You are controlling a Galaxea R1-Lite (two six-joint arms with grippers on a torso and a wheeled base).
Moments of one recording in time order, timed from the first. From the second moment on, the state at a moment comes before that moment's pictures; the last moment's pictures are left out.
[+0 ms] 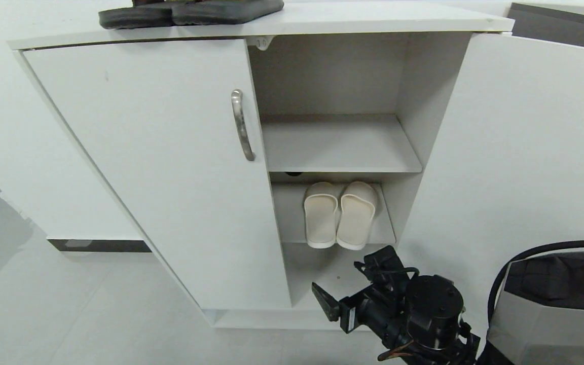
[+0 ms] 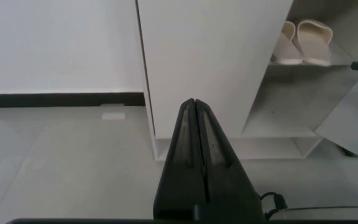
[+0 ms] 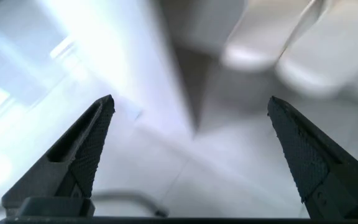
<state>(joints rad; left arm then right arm) 0.00 0.00 0.00 0.00 -0.01 0.01 0.87 2.19 -0.53 -1.57 -0.21 0.16</state>
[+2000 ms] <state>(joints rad) 0.00 0.00 0.00 0.00 -0.01 0.01 0.90 2.17 -0.38 -1.57 -0.05 0.20</state>
